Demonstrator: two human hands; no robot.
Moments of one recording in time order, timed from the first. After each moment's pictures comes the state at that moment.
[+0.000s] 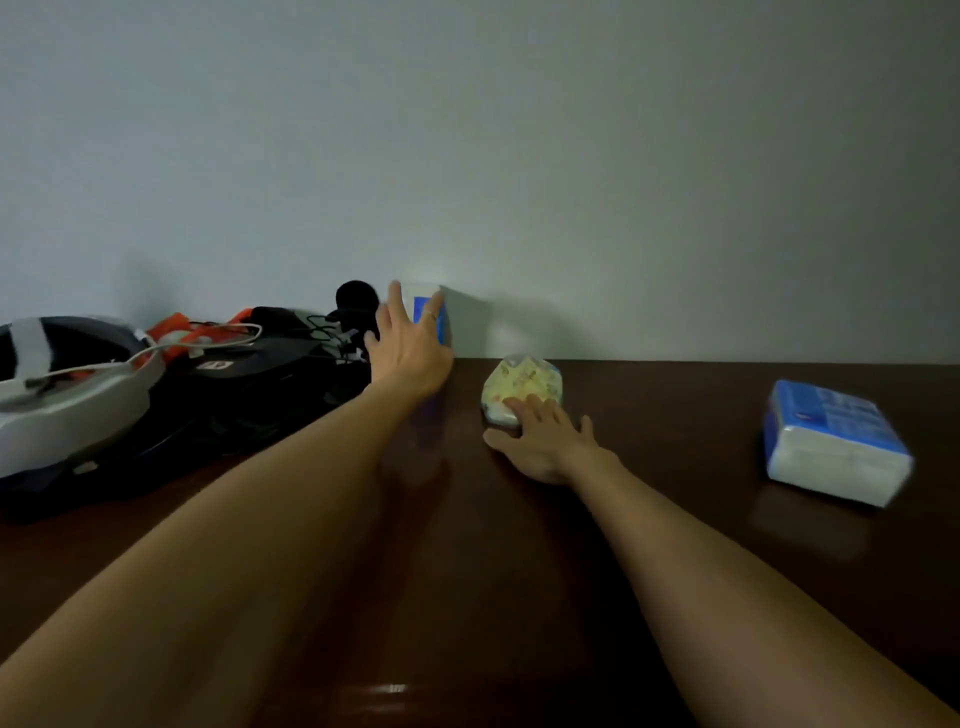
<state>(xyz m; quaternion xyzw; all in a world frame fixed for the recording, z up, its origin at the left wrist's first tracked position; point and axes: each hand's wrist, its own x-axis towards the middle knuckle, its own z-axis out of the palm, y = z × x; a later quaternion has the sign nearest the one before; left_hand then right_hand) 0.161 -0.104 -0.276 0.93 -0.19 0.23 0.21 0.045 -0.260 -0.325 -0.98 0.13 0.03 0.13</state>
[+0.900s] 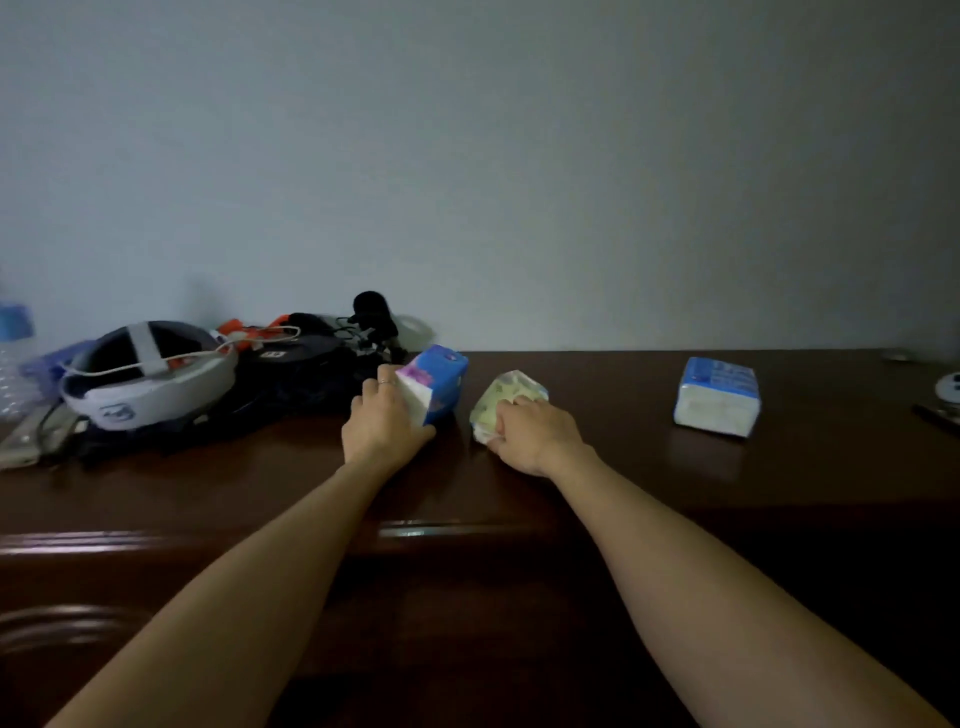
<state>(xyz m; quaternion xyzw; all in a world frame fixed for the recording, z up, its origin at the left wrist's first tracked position) -0.012 -0.011 -0.321 0.93 -0.12 0.19 0.29 -0.102 -0.194 -0.295 -0.99 0.07 -0.09 0.02</state>
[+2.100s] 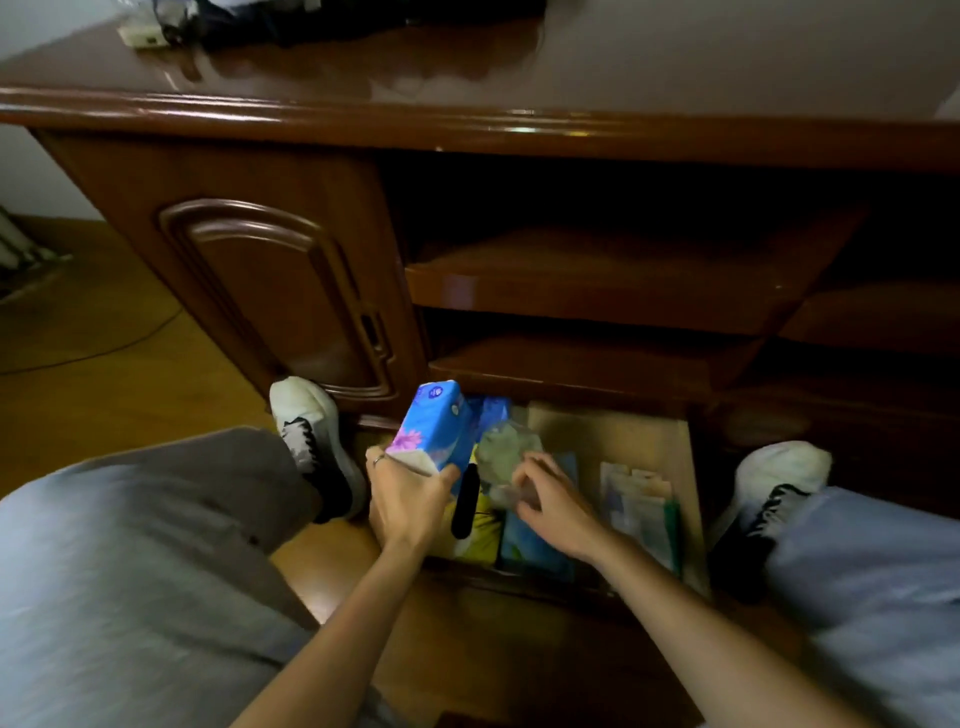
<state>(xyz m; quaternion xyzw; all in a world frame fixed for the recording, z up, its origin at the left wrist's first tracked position) -0.292 0.167 -0.660 0.86 0.23 0.02 0.46 -0.313 -0.039 -0.711 -0.91 -0.05 0.15 0.39</state>
